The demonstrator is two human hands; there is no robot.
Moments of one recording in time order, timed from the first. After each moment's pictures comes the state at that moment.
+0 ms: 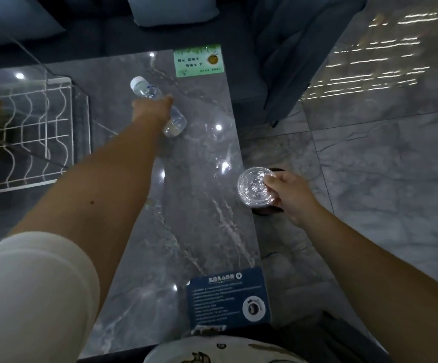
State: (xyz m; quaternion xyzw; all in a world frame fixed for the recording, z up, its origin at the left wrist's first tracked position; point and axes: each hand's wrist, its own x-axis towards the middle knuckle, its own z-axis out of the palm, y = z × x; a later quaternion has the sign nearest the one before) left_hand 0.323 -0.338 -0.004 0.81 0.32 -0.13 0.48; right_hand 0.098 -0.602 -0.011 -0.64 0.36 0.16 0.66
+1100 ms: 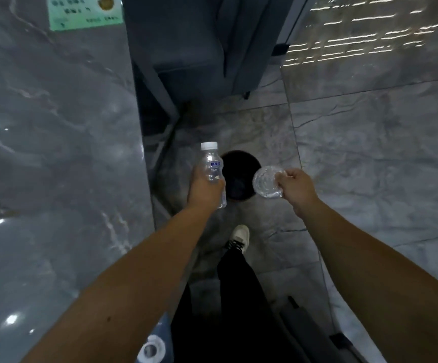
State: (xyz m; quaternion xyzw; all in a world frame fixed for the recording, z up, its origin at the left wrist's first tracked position) left_hand 0.131 -0.608 -0.137 0.79 0.24 -0.27 0.49; right_hand 0.097 -0.823 -0.156 -0.73 0.43 0.16 0.51
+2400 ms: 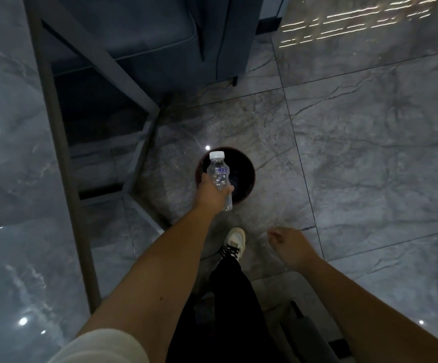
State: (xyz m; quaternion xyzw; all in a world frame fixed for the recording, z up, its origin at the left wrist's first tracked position) left_hand 0.142 -0.675 -0.295 0.80 0.20 -0.39 0.40; right_hand 0.010 -0.849 -0.215 -0.83 0.17 0.42 0.32
